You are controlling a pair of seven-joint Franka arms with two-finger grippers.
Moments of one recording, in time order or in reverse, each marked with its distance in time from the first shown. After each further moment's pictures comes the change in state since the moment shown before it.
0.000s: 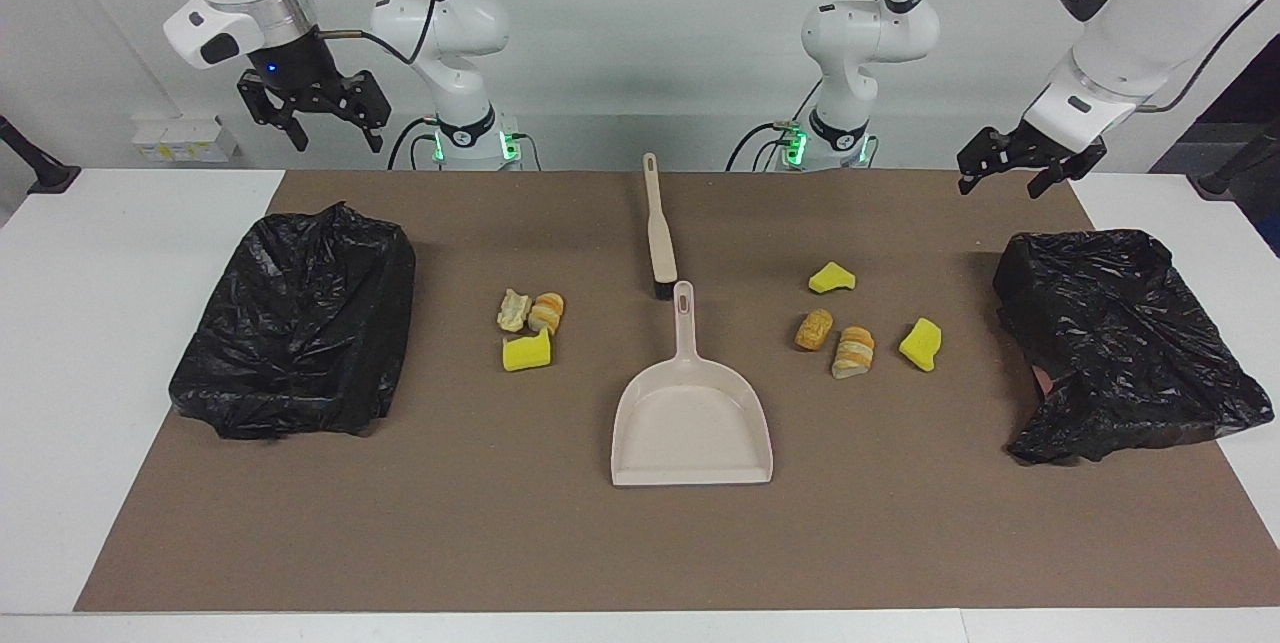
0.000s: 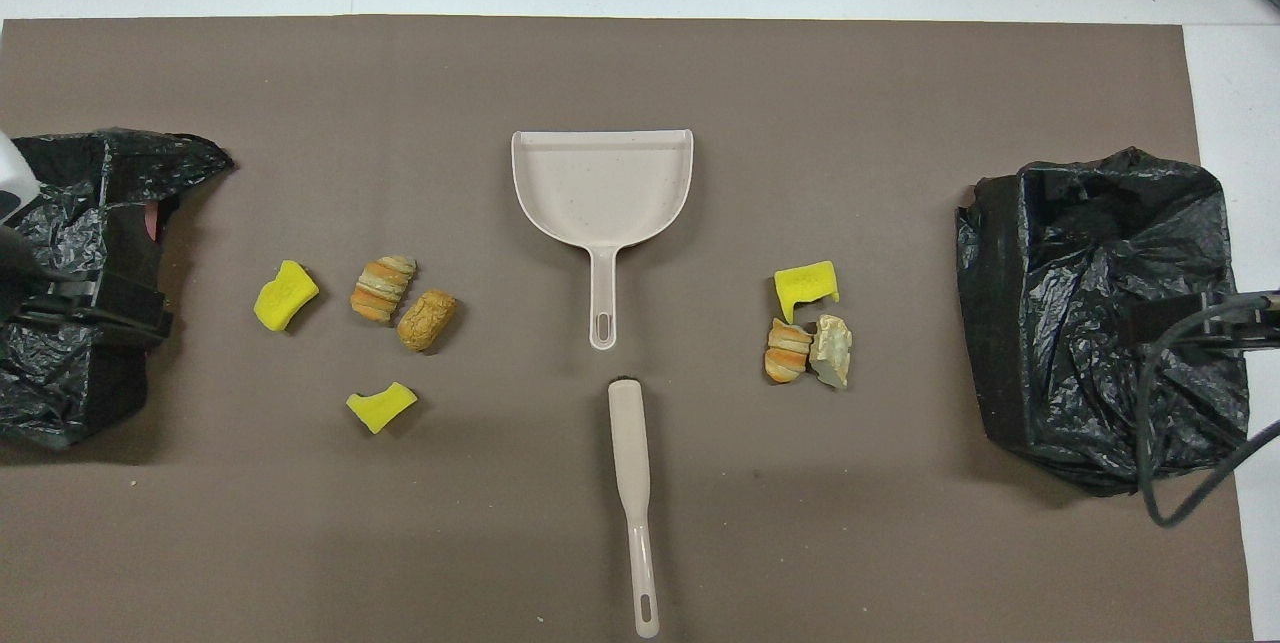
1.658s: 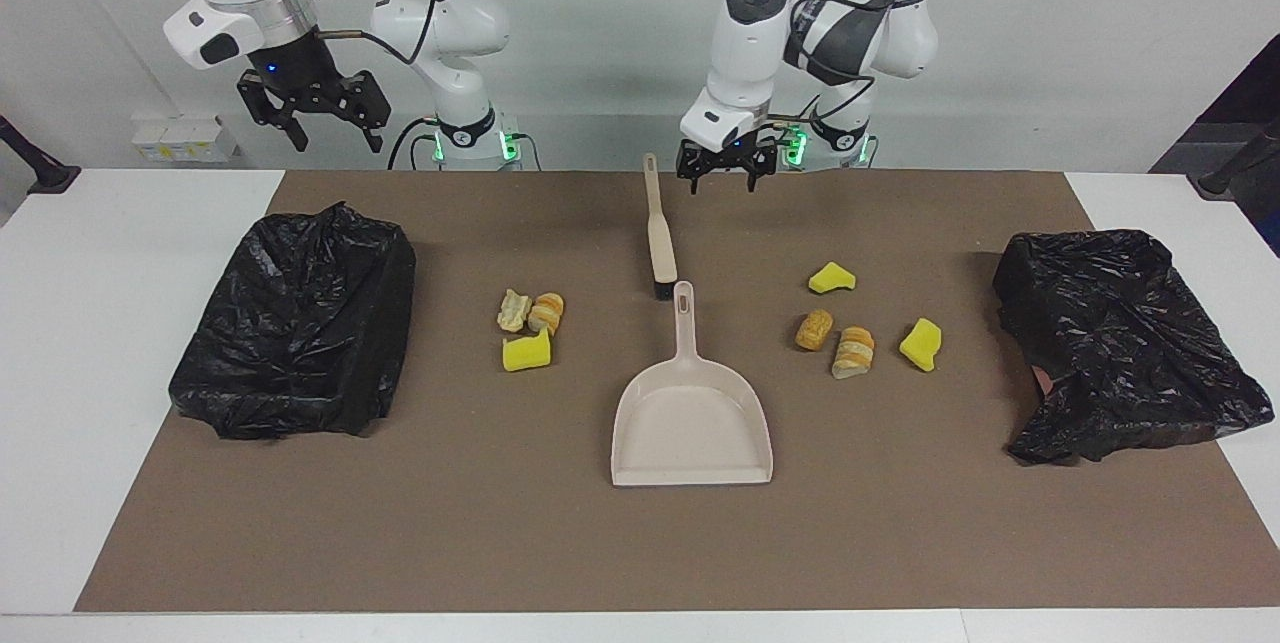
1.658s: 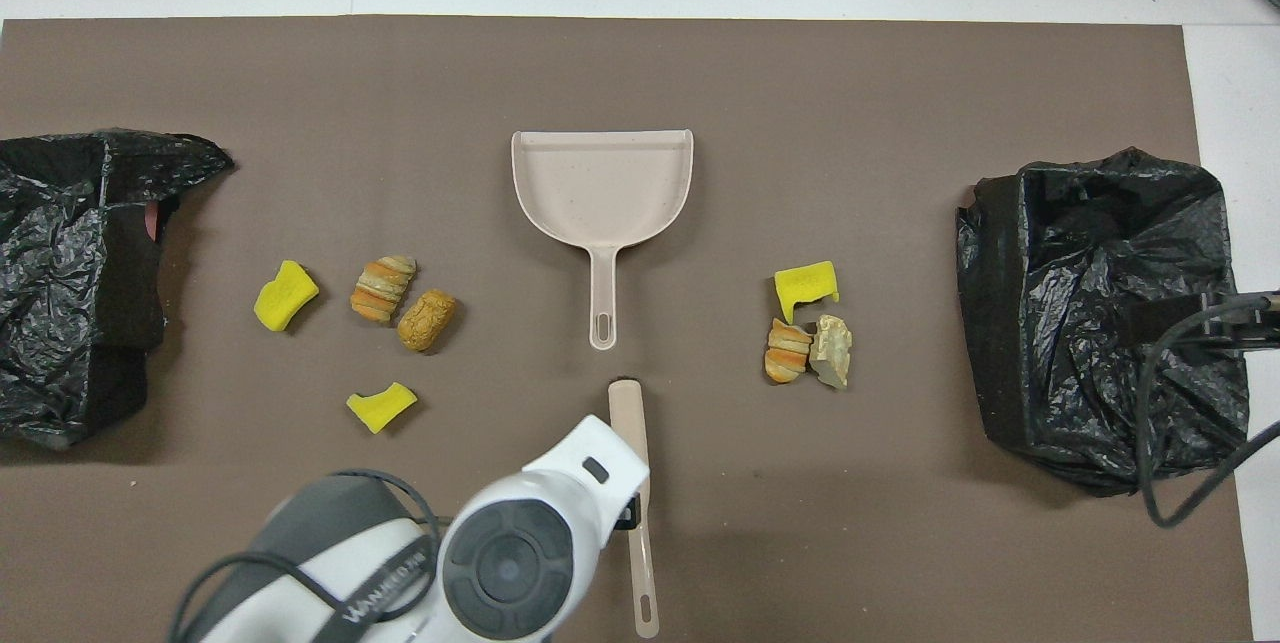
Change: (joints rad) left arm -0.824 -0.112 -0.017 -0.606 -0.007 0.622 -0.879; right arm 0.000 0.000 0.000 0.000 0.000 0.000 0.000
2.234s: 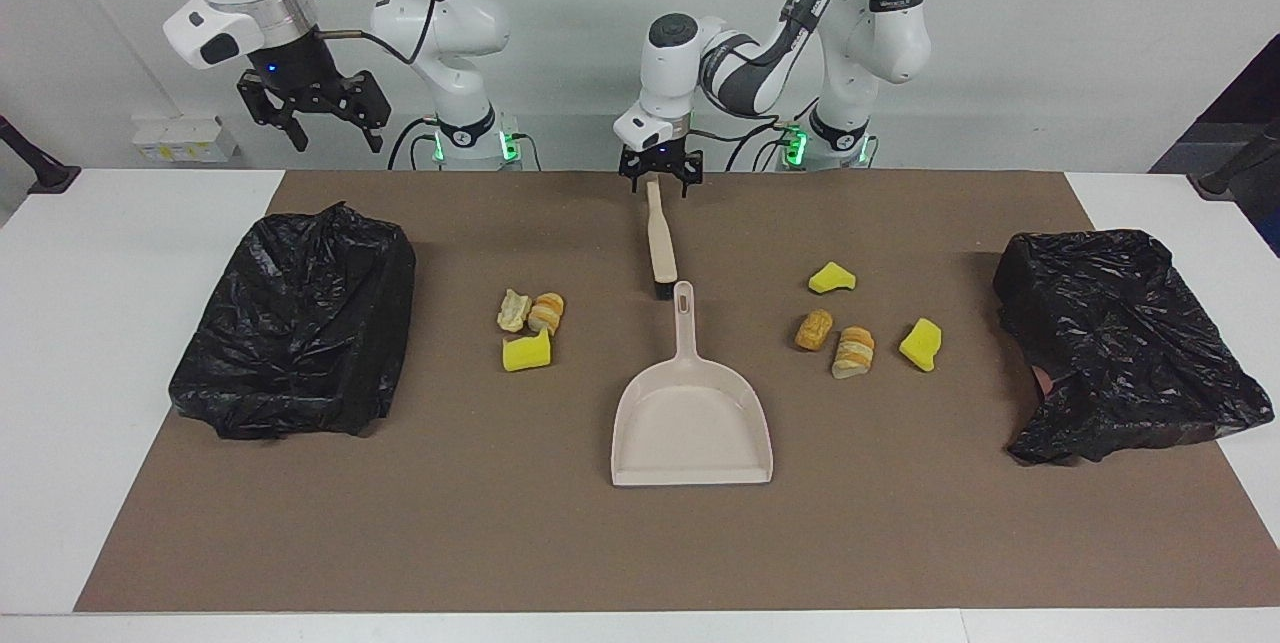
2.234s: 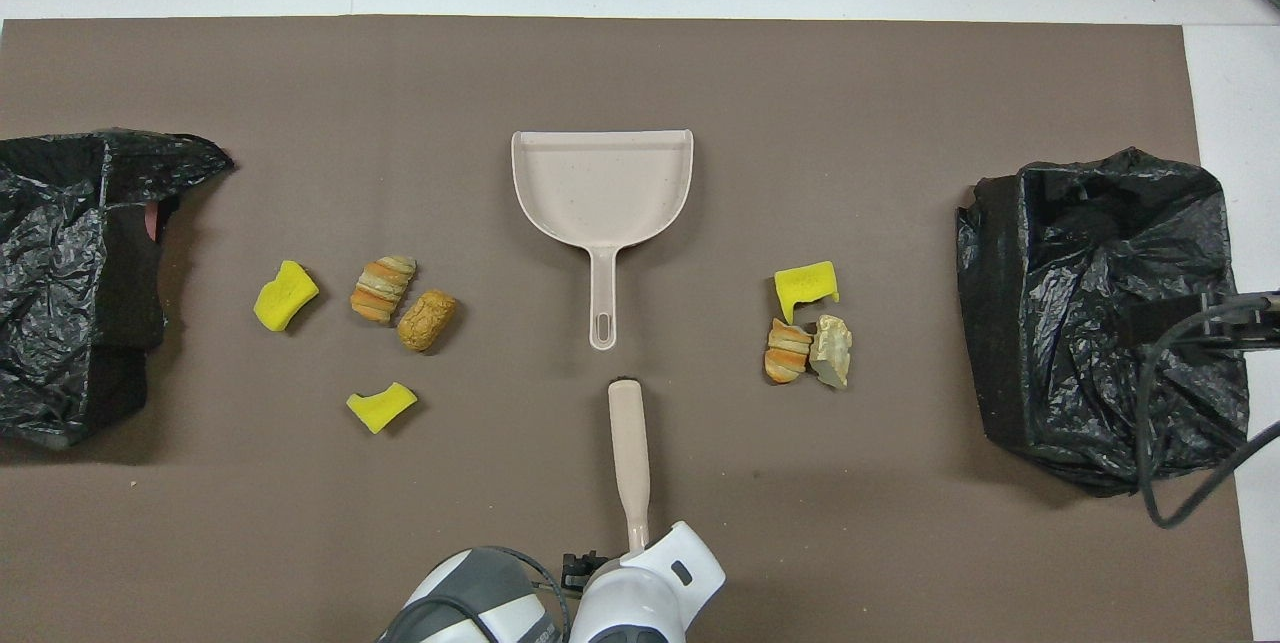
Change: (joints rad) left arm -0.192 0.133 0.002 -0.124 0.000 0.301 -0.050; right arm 0.000 0.000 0.000 0.000 0.000 0.000 0.000
